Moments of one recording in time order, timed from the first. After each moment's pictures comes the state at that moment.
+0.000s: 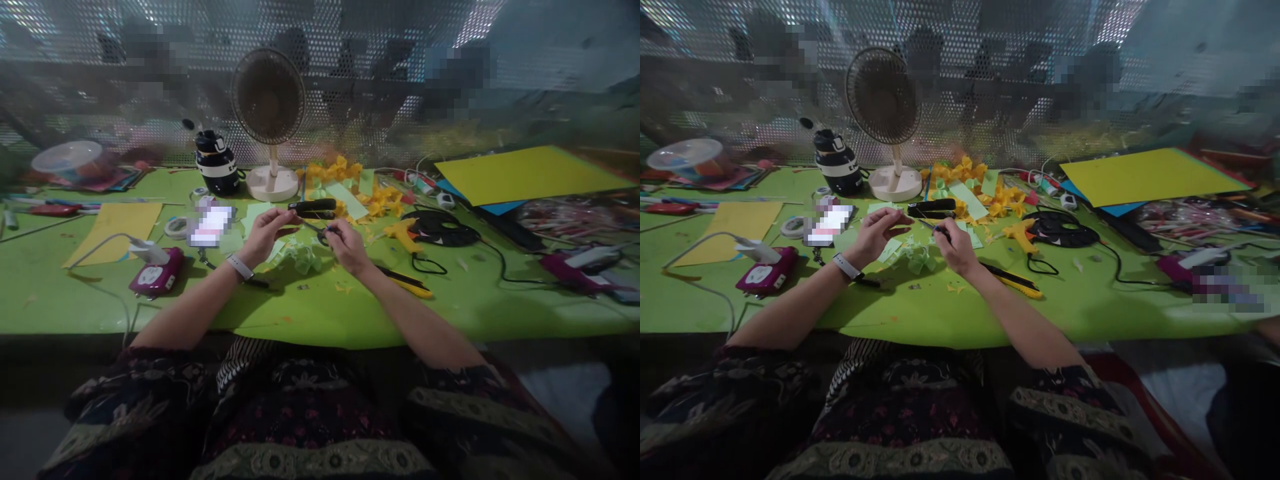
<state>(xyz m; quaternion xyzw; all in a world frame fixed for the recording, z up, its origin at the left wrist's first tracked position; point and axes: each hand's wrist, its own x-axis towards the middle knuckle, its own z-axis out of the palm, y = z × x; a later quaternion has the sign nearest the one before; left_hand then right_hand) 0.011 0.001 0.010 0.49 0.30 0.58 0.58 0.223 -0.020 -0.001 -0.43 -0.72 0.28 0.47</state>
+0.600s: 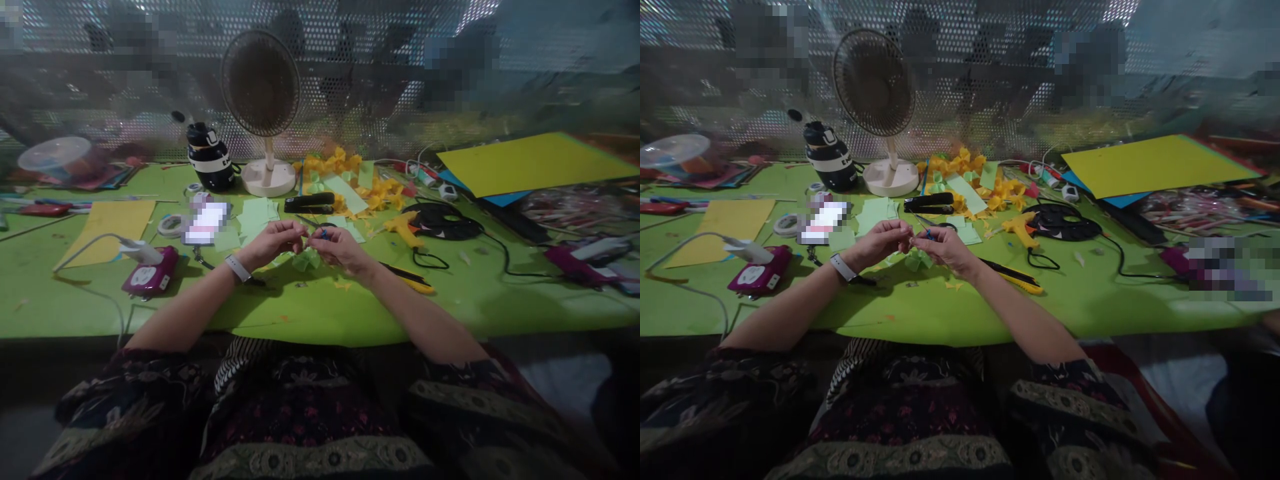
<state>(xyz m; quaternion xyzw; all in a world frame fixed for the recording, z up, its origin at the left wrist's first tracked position) 0.014 -0.006 0.003 0.55 0.25 0.40 0.69 0.213 -0.038 0.018 -0.34 -0.55 0.65 0.39</state>
